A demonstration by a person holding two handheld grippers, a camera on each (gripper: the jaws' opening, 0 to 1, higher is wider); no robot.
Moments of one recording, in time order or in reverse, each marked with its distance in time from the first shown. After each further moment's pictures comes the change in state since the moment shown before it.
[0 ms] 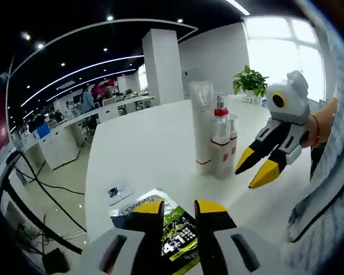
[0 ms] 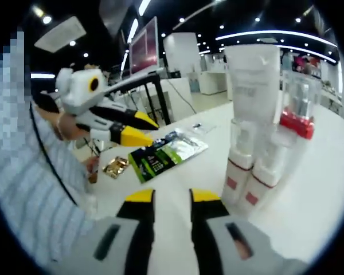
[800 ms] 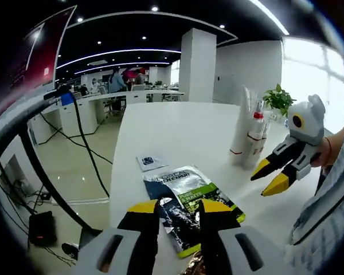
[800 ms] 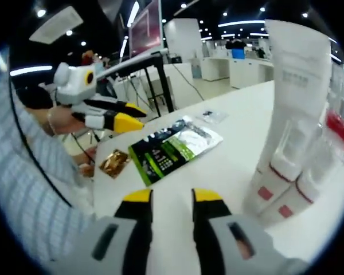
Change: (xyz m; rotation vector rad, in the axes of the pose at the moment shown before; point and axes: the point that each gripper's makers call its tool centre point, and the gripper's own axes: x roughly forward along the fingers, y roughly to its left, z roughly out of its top) left arm -0.027 0.050 -0.048 -0.243 0.051 0.098; right arm 0.040 0.015 -0.008 0.005 0.121 -0.007
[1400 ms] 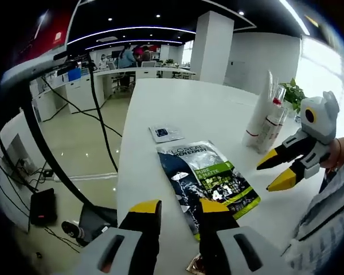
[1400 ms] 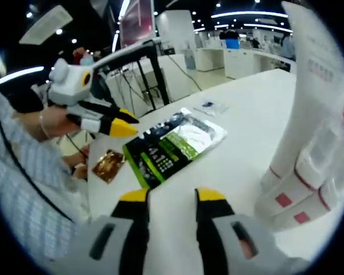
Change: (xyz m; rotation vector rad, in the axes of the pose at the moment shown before) left arm 0.007 0.022 -0.025 -0.056 0.132 0.045; right arm 0.024 0.003 -0.004 0.038 0.073 -0.035
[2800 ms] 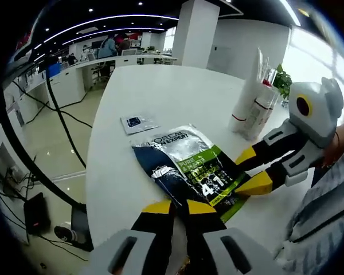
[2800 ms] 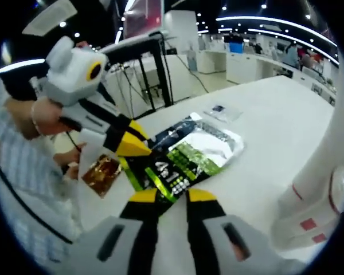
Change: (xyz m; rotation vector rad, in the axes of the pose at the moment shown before) left arm 0.015 -0.026 -0.010 0.076 0.116 -0.108; right arm 0.033 0.009 0.010 -0.053 -0.013 -0.031
